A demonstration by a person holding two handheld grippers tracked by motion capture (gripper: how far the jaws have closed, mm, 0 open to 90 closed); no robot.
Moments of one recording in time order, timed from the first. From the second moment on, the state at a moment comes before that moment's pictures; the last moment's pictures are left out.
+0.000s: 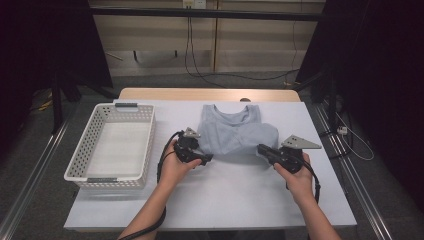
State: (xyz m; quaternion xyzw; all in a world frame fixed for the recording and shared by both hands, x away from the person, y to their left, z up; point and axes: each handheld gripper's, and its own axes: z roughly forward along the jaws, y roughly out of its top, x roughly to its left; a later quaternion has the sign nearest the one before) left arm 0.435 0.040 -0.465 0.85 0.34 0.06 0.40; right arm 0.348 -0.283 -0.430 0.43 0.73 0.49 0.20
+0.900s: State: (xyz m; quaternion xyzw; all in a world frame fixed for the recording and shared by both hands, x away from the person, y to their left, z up) left arm 0.445 0.035 -0.462 0.84 0.36 0.03 0.40; right arm 0.331 -0.335 -0.449 0.51 0.70 0.44 0.22
